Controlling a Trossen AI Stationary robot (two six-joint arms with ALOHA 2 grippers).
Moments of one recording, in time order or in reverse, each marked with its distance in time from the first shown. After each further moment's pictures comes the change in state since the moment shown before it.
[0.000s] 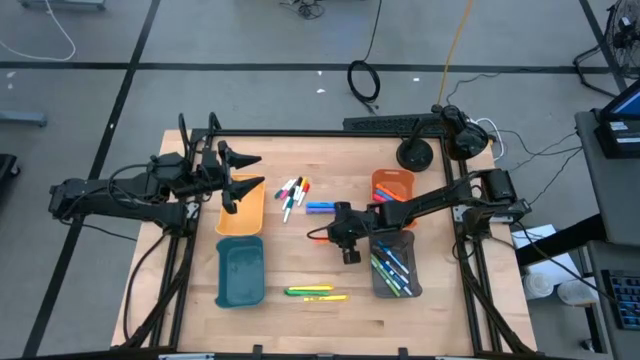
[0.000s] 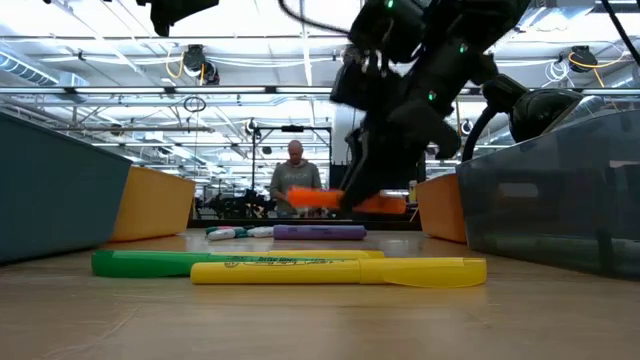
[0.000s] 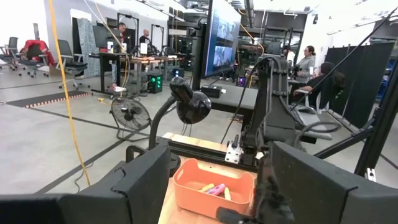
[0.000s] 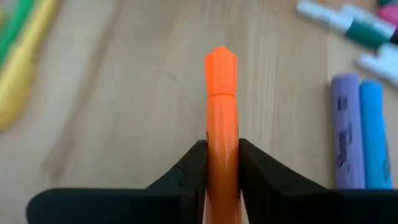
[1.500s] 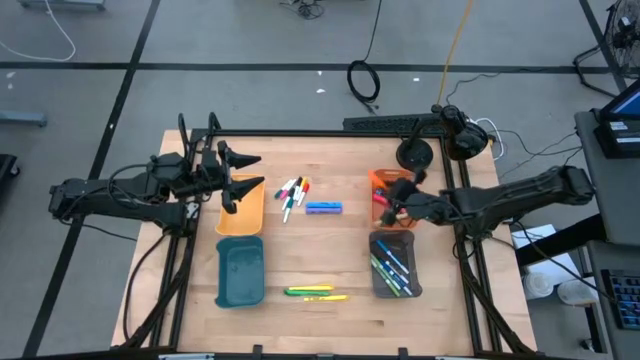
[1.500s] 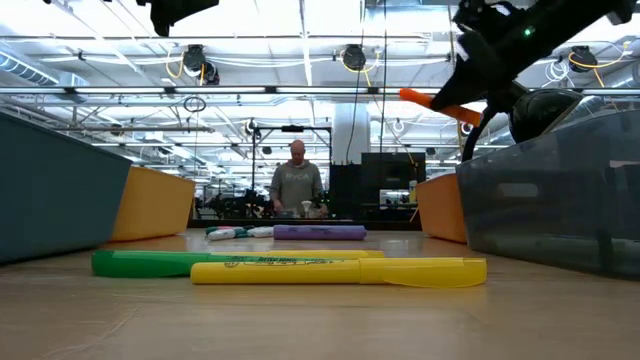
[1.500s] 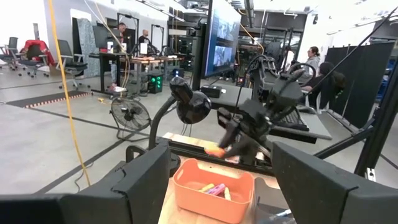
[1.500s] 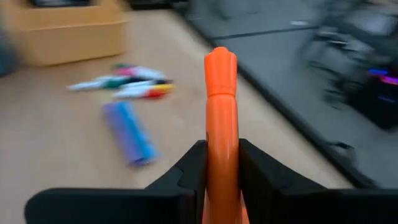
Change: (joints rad) left arm 0.000 0.000 0.000 0.000 0.000 0.000; right arm 0.045 -0.773 -0.374 -0.151 0.715 0.374
